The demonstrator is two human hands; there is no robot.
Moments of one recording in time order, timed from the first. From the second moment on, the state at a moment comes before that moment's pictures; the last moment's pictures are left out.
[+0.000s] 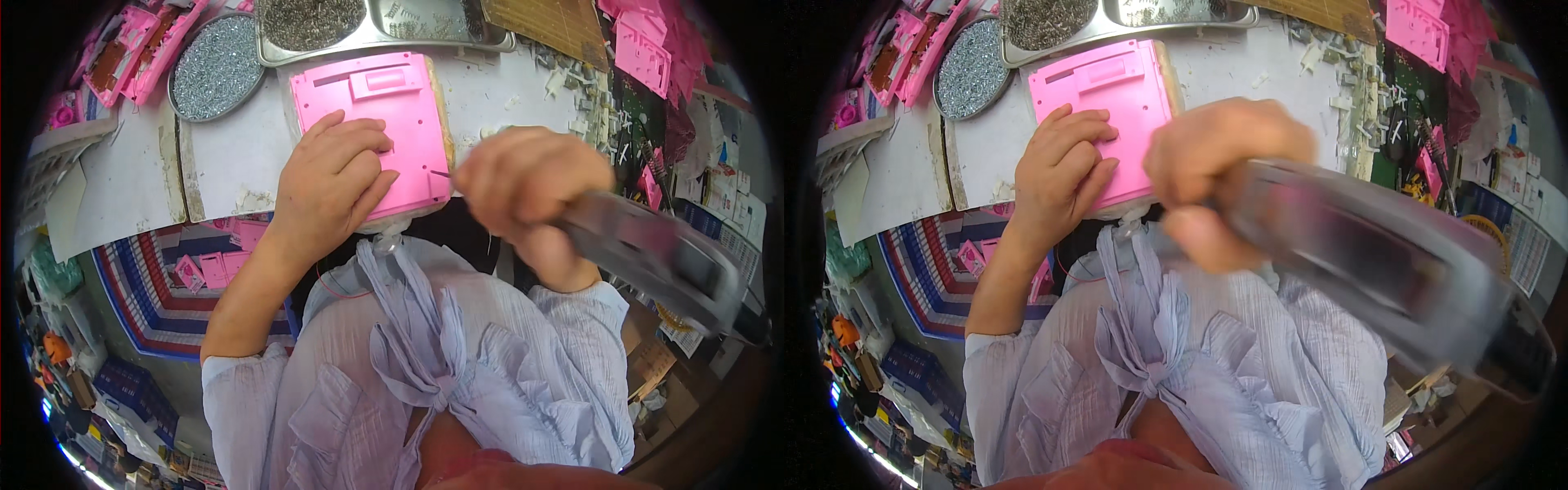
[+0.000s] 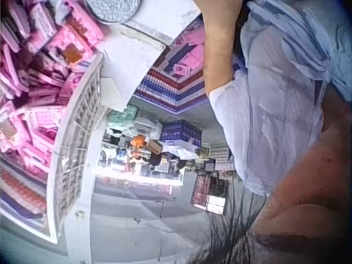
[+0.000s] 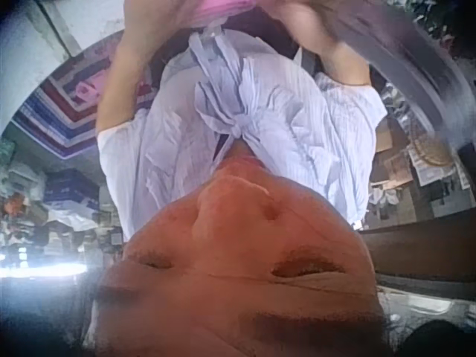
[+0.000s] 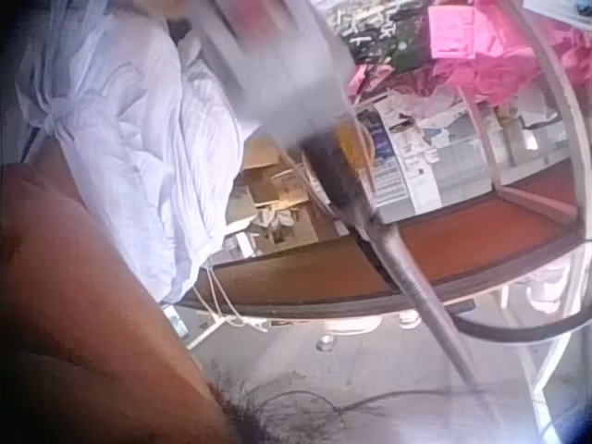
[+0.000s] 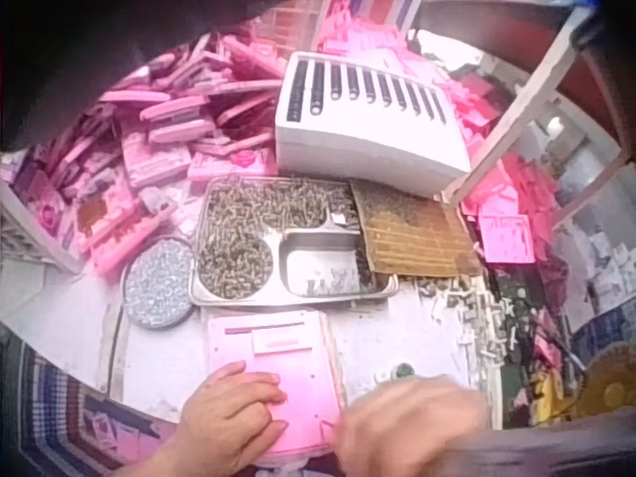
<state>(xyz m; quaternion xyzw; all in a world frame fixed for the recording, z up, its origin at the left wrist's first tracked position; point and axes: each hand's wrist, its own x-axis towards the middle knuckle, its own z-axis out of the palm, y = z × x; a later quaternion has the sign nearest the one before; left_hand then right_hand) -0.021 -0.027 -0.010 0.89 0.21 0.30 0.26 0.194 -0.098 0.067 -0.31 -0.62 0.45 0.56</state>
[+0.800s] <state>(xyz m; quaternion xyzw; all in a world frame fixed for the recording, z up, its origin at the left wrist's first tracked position) -0.023 -0.027 -0.012 0.86 0.23 0.31 0.33 0.210 -0.030 0.059 -0.30 -0.63 0.47 0.54</state>
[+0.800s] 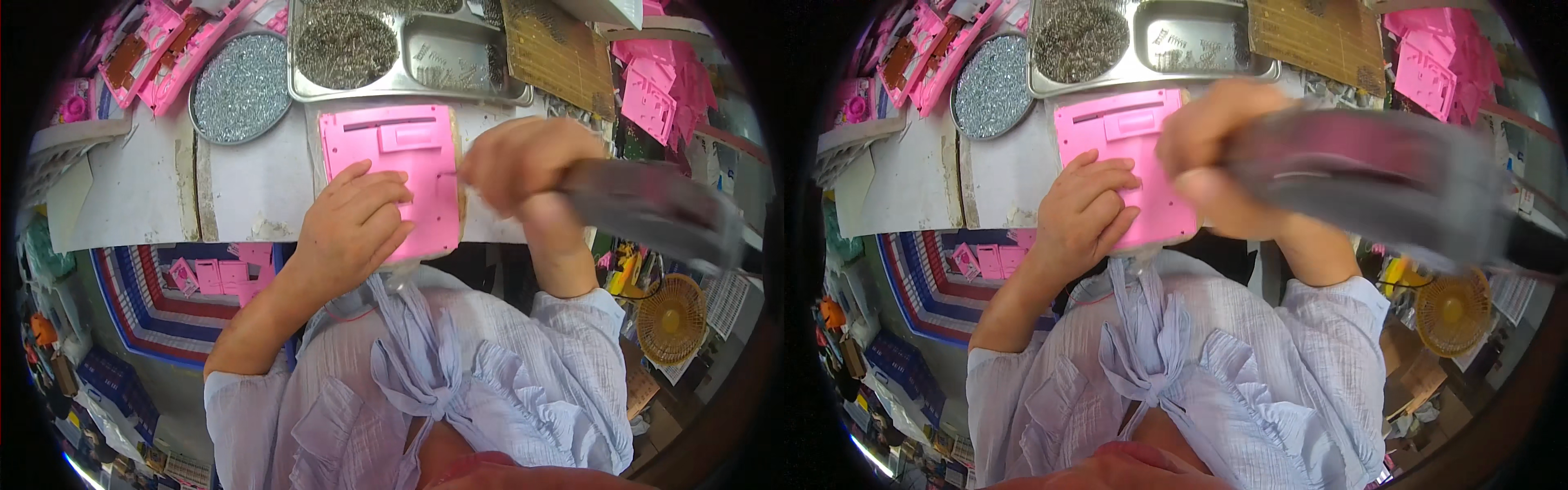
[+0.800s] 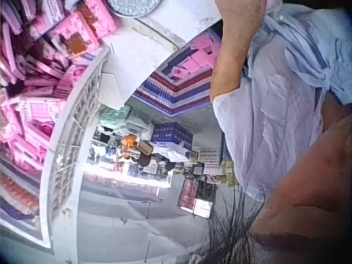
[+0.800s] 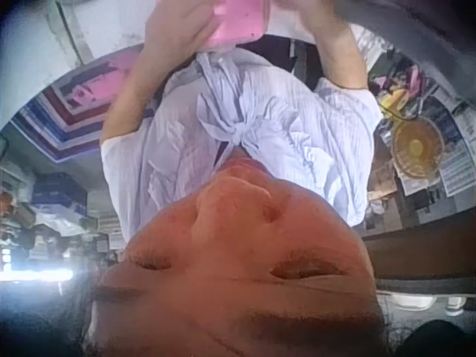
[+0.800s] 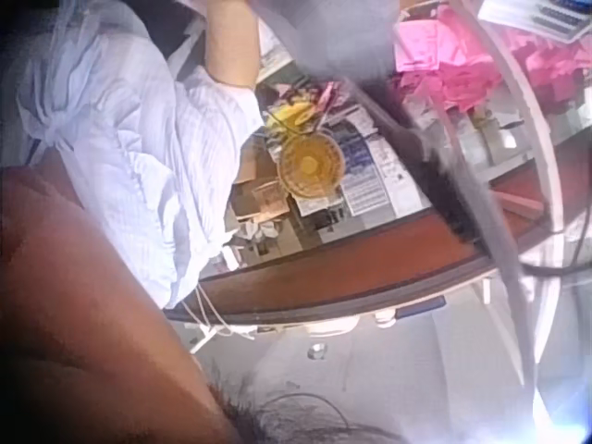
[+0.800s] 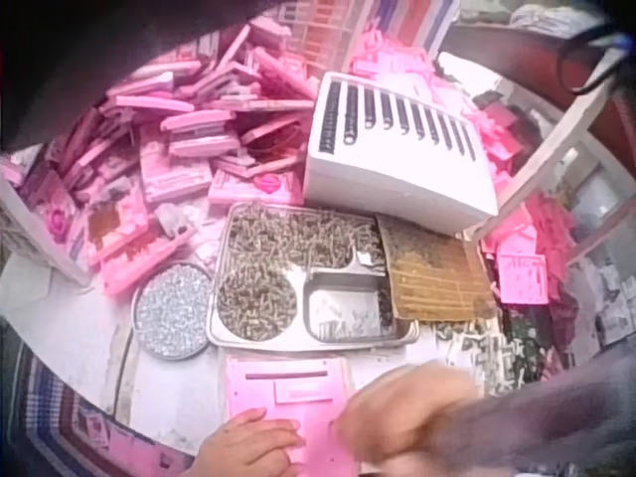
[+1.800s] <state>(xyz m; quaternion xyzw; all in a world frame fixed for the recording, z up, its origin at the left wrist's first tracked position) -0.042 -0.019 0.000 0.81 0.30 0.39 0.31 0.179 -0.001 0.101 -0.15 -0.61 0.57 0.54</state>
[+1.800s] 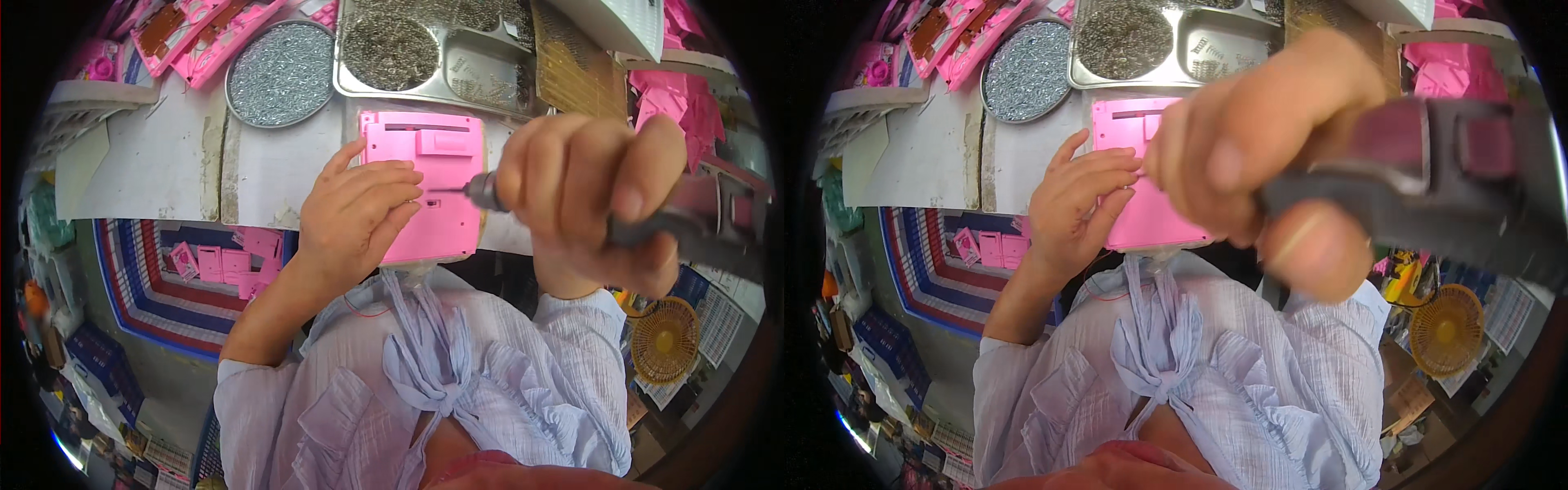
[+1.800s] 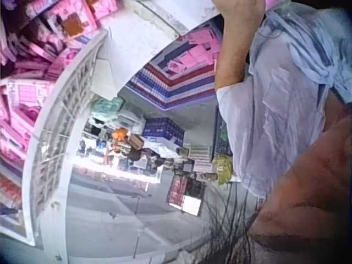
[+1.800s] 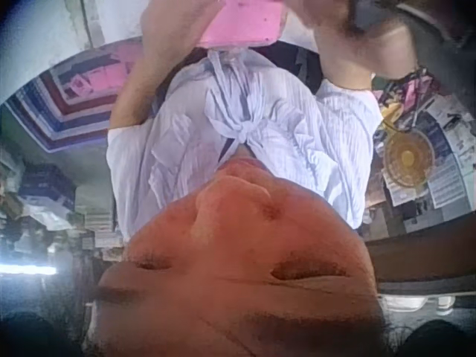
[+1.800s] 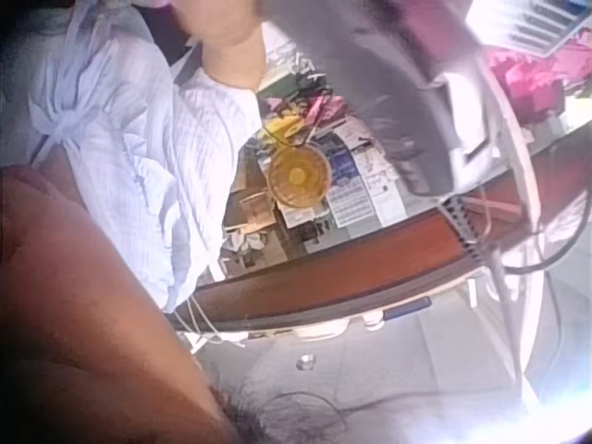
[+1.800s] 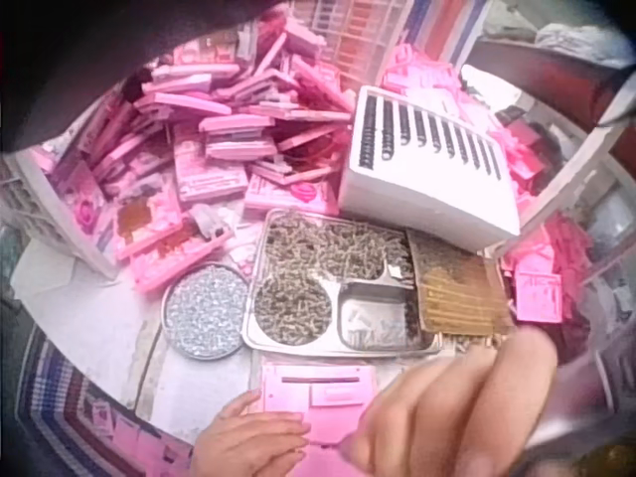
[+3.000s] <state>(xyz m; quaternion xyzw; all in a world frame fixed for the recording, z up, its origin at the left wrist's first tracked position) -0.105 0.103 -0.040 0.82 0.50 0.28 0.00 0.121 0.045 0.053 -0.23 -0.48 0.55 0.64</state>
